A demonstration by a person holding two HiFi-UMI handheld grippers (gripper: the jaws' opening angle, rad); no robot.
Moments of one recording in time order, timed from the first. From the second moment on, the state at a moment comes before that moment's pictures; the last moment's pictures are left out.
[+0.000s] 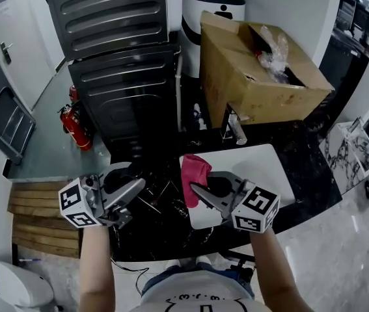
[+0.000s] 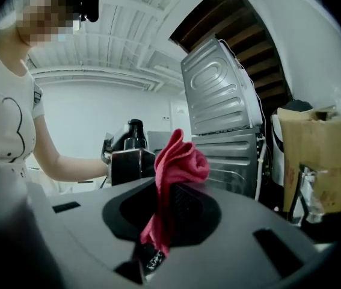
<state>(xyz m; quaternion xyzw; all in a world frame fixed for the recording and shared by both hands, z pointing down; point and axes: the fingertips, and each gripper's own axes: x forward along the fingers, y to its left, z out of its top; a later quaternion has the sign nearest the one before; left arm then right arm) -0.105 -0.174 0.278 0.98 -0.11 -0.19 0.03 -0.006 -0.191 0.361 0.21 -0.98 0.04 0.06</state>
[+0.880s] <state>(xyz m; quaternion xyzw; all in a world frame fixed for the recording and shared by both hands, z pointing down) -0.083 -0.141 0.281 1.00 0.00 -0.09 0.02 -0.047 -0.150 0.378 -0.10 -0.99 0.10 0.08</state>
